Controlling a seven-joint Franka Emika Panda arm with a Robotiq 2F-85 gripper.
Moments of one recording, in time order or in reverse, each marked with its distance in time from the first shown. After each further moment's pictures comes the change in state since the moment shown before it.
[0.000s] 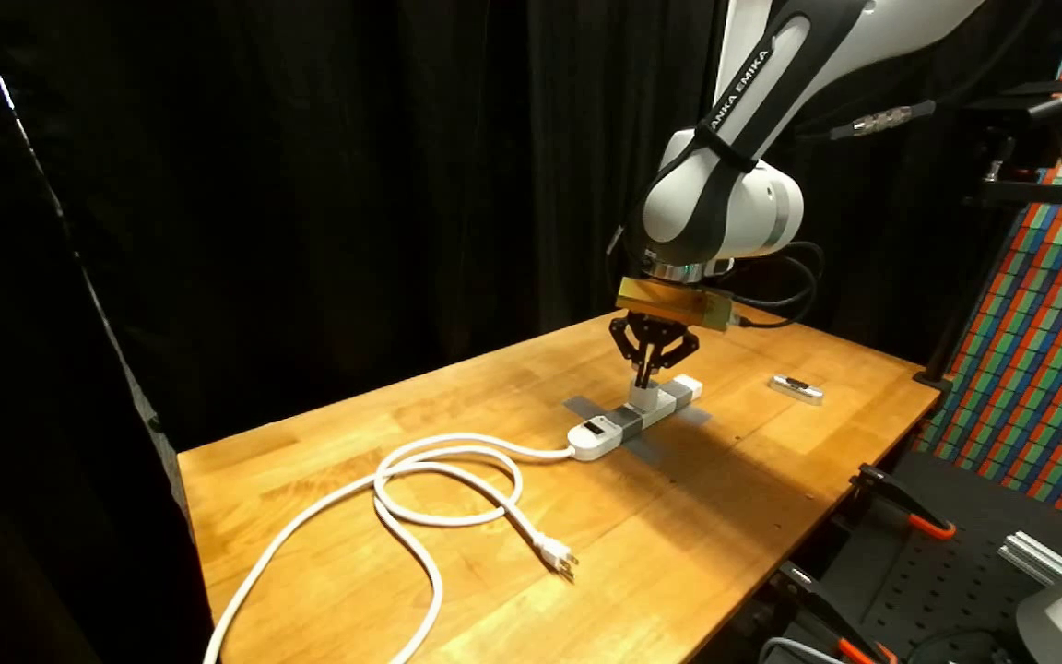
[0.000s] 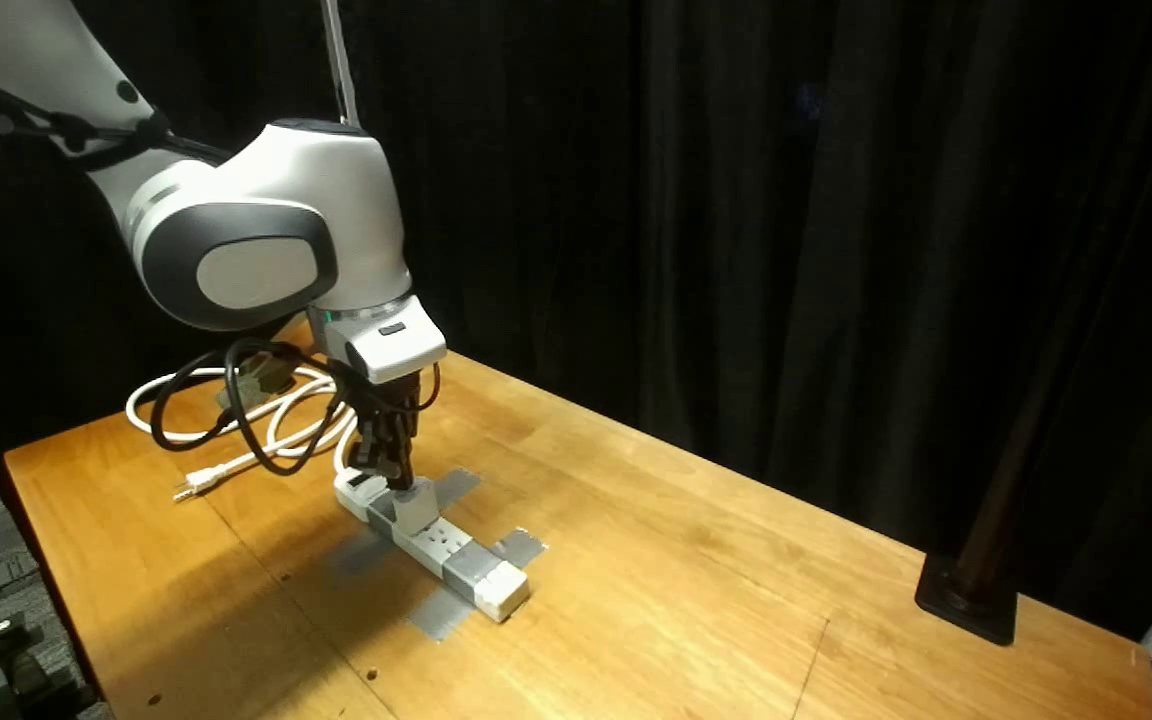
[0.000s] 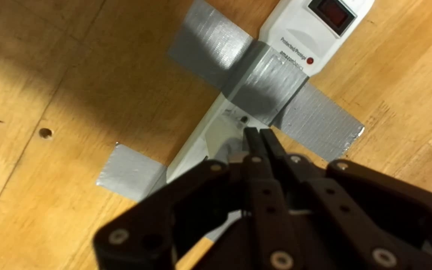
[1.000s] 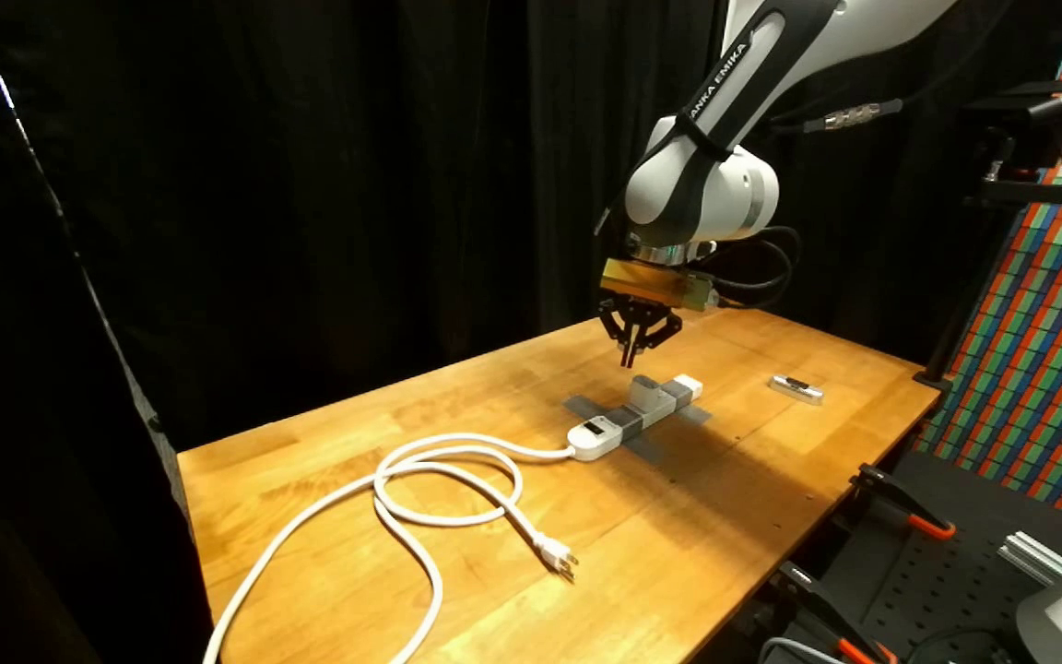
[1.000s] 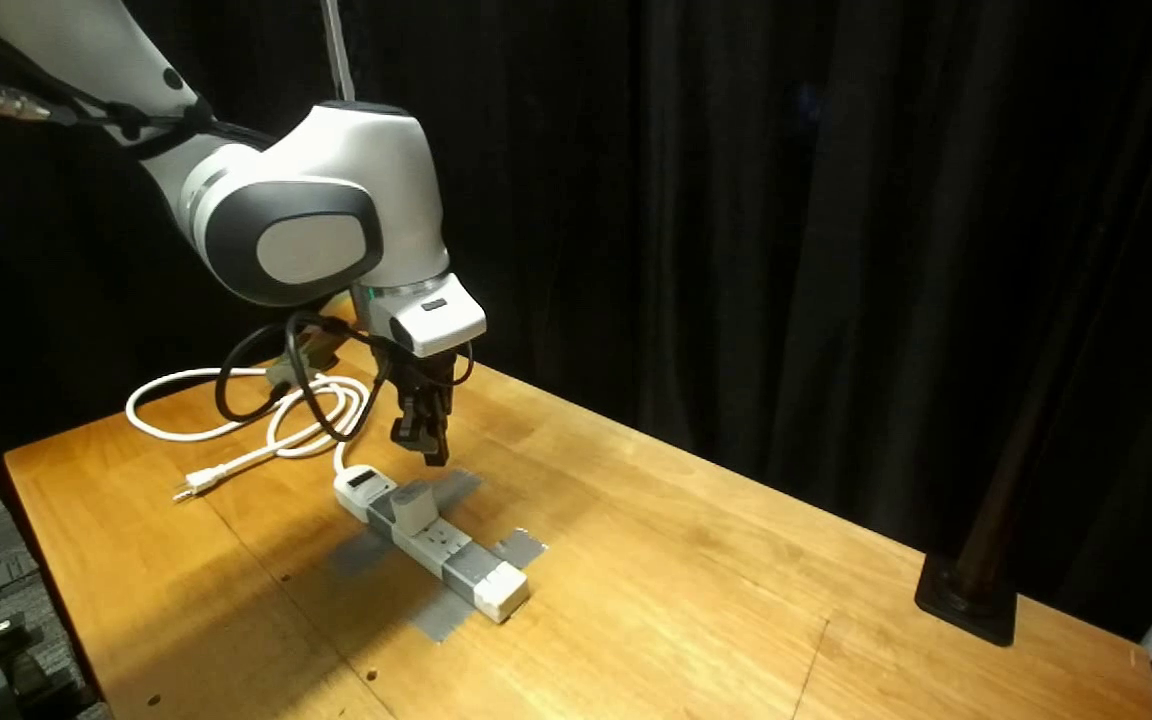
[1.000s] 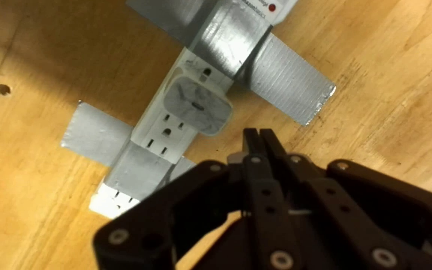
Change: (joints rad) arm 0.000 0.043 -0.025 0.115 -0.016 -0.049 0.003
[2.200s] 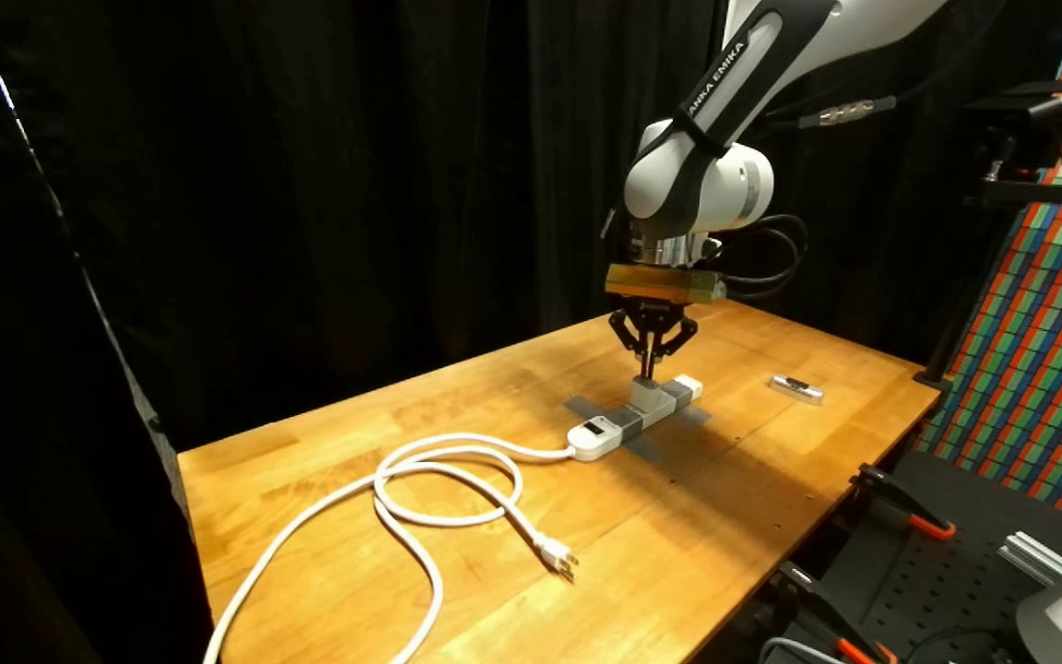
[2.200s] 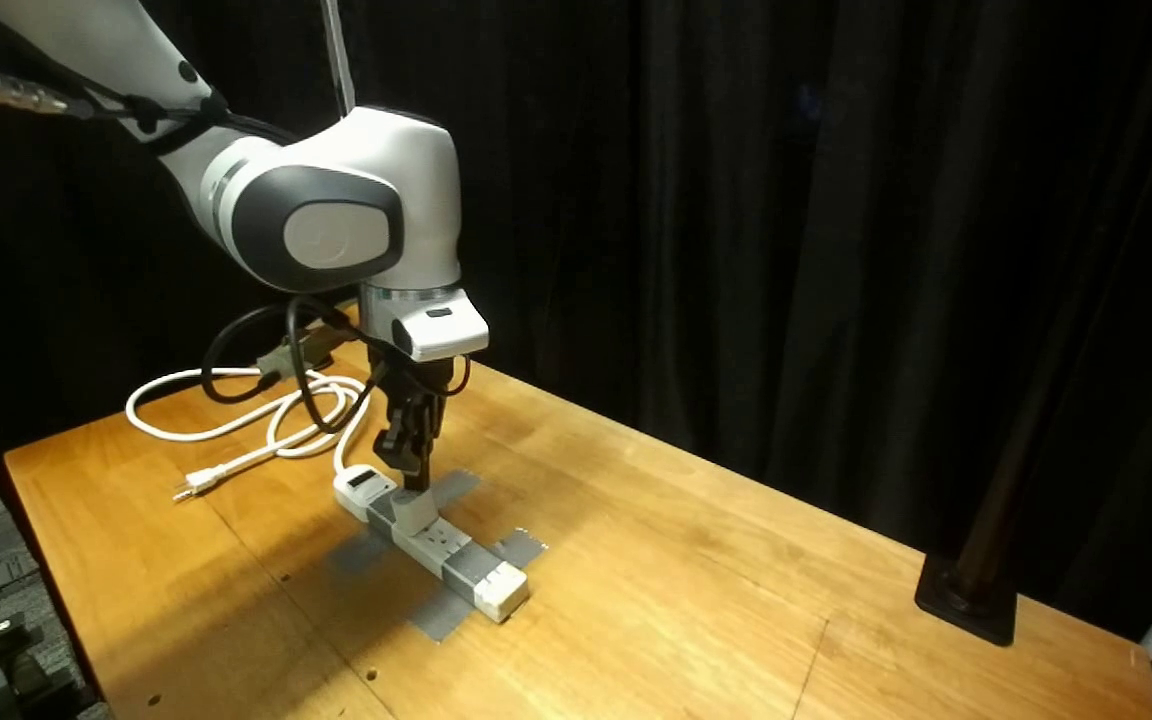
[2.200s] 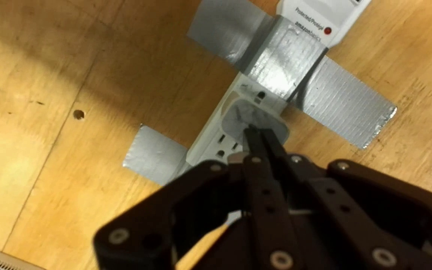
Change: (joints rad) arm 0.007 0.011 -0.031 0.046 -0.047 -0.207 0.077
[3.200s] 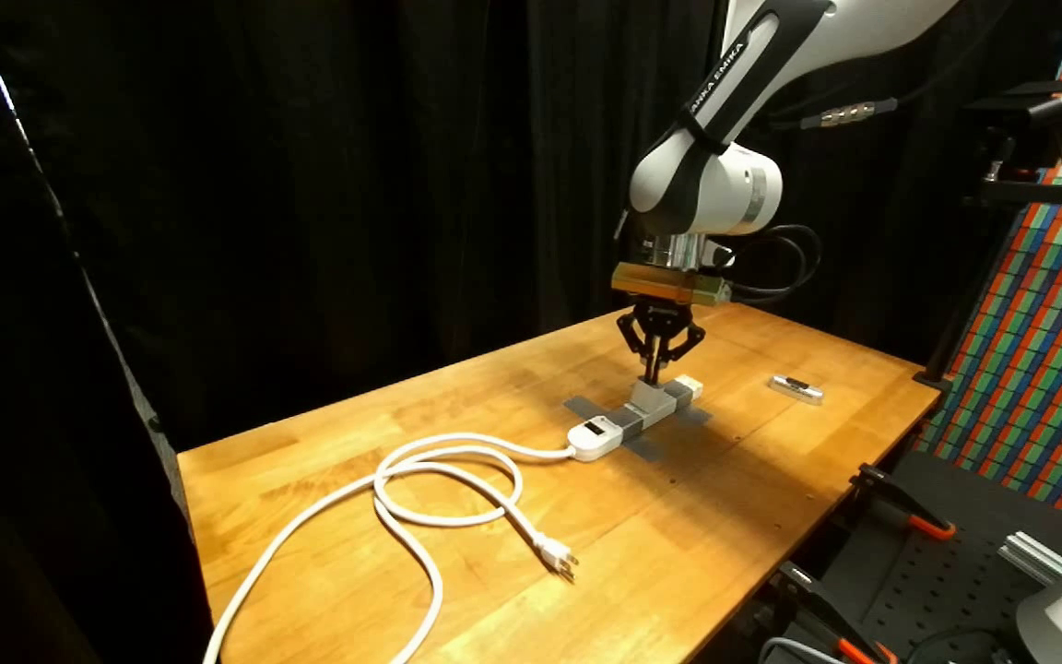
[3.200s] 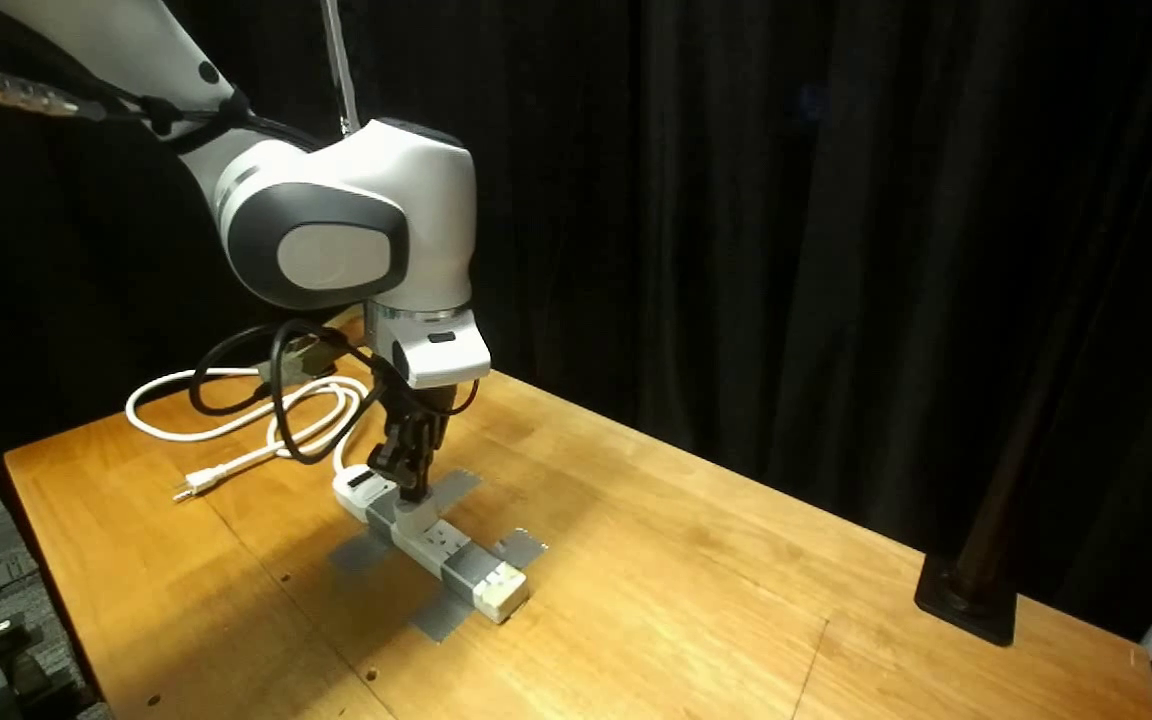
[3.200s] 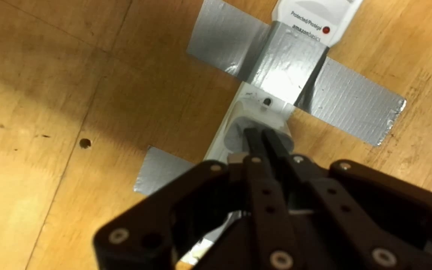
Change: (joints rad) arm -0.054 0.005 0.022 -0.013 0.121 -0.004 -0.031
